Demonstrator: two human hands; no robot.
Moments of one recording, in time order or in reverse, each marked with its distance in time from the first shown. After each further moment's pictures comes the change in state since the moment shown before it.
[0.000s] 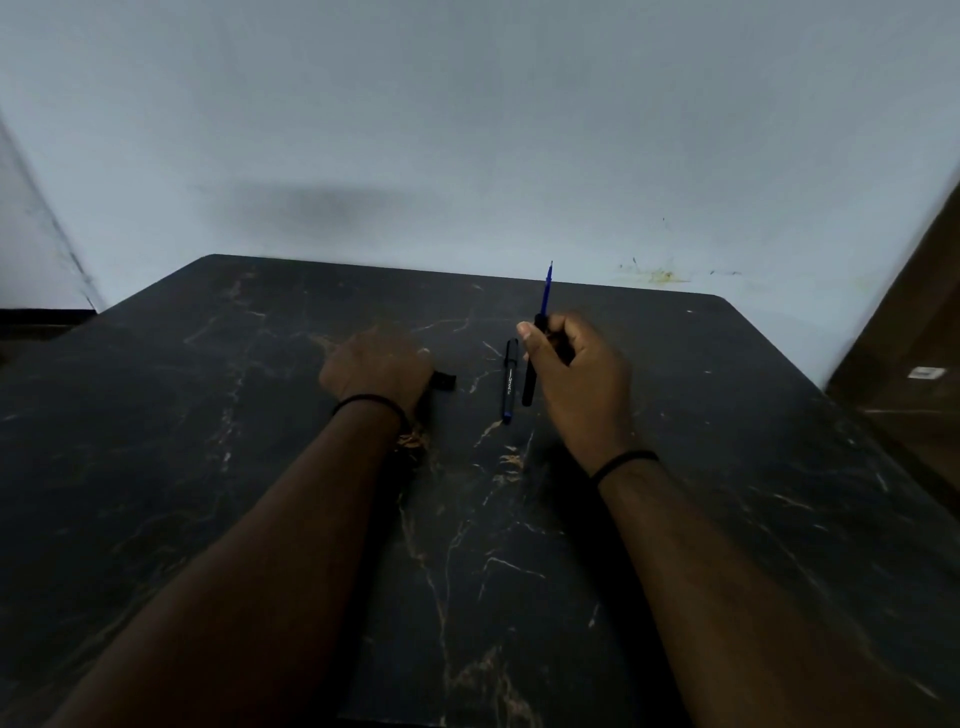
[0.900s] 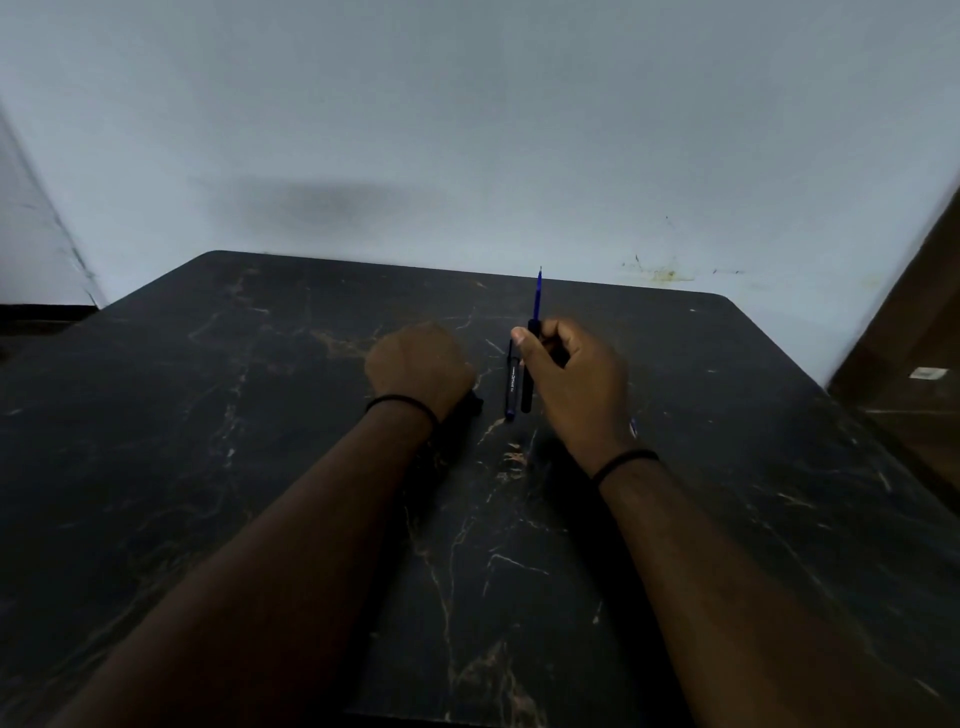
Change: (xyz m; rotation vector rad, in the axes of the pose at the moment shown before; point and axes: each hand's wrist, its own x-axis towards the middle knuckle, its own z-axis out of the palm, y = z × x) left_hand -0.017 0.028 0.000 0.102 -0.039 0.174; right_hand -0.004 -0.004 0.000 -0.043 -0.086 0.014
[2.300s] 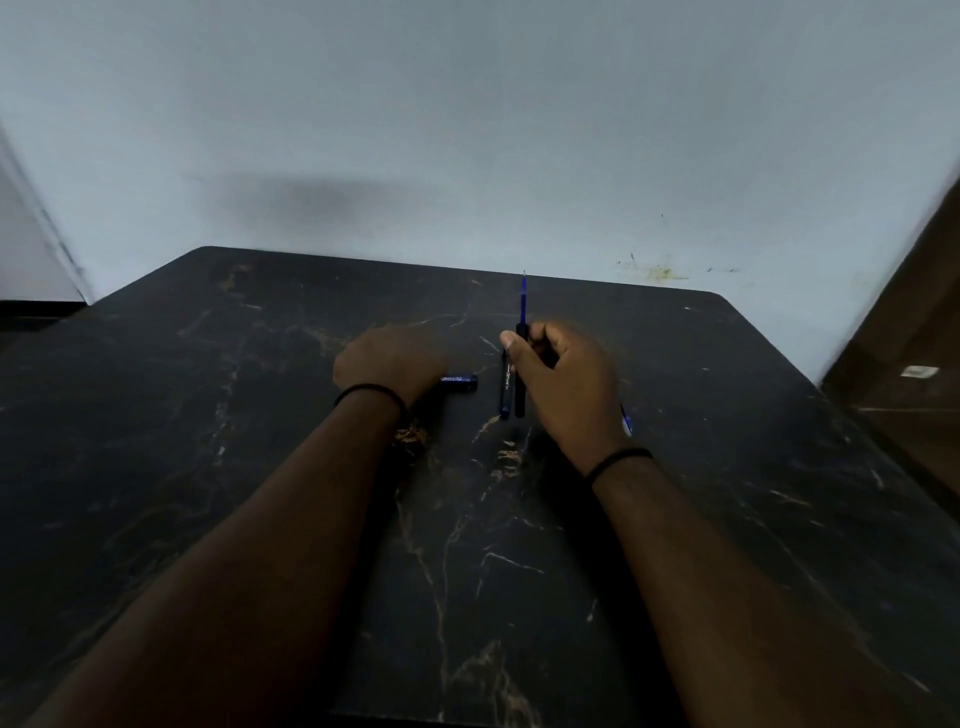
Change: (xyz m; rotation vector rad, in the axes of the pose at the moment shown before) left_hand 0.016 -0.025 0.003 -0.056 -0.062 -0.021; right_hand -0.001 0.003 0.004 -0.035 -0.028 -0.025
